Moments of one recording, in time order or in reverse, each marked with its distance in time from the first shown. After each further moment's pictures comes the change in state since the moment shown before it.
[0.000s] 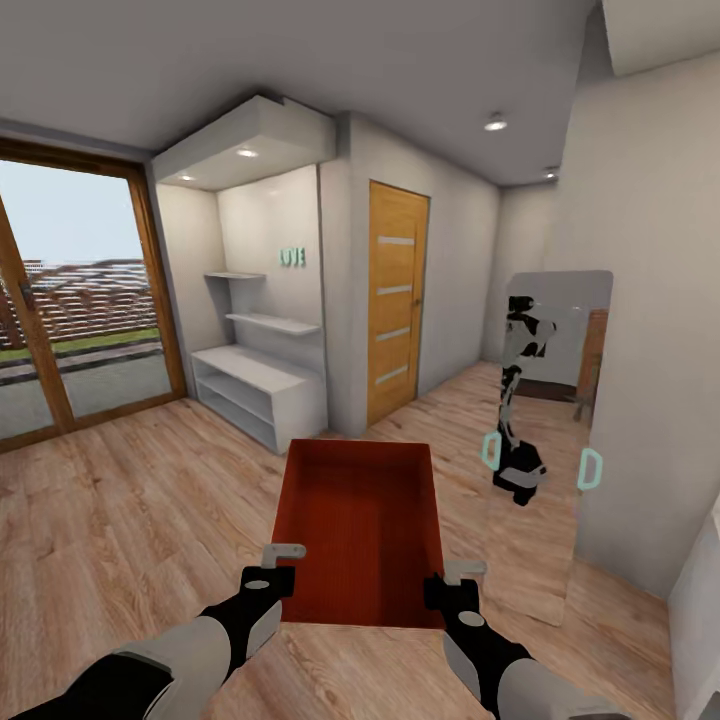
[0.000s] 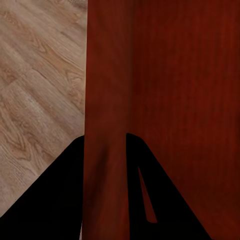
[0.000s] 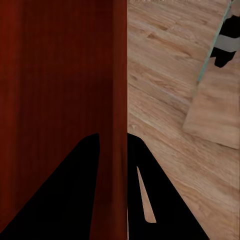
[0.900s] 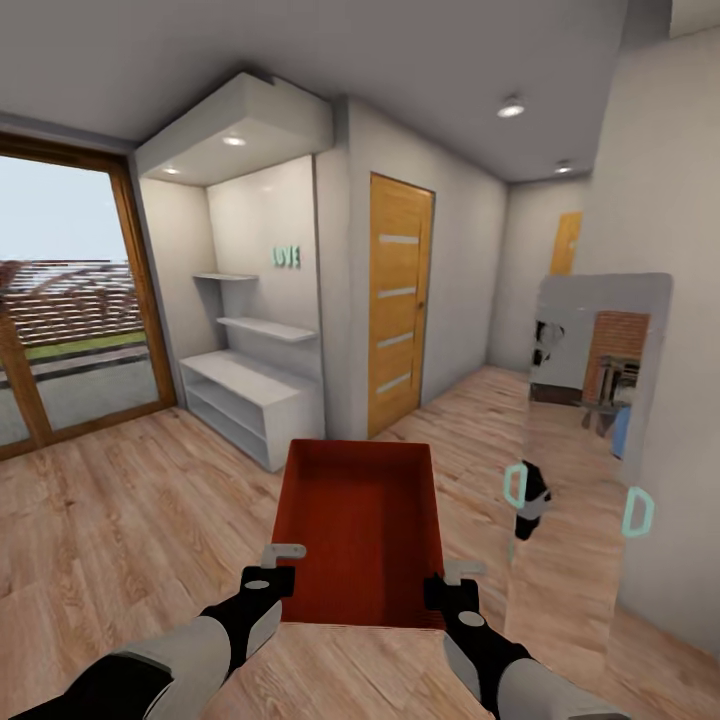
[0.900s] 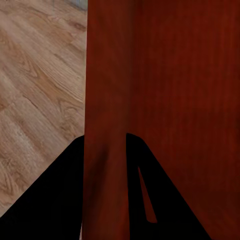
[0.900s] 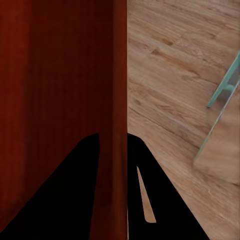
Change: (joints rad) left arm 0.000 0.000 0.000 0.000 0.000 0.000 0.000; right arm 0.000 0.000 0.000 0.000 0.000 0.000 0.000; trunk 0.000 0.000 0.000
